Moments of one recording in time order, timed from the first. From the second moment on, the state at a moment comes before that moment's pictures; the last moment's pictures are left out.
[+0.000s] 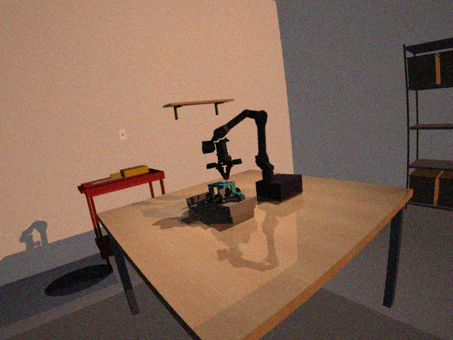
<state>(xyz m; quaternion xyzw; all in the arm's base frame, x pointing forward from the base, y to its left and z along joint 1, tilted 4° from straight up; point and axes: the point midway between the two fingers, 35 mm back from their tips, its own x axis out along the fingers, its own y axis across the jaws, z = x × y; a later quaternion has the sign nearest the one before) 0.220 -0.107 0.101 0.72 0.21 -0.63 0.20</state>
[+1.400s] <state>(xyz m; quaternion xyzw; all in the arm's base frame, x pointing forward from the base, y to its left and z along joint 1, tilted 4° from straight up) 0.205 -0.103 0.082 0.72 -0.09 -0.69 -0.03</state>
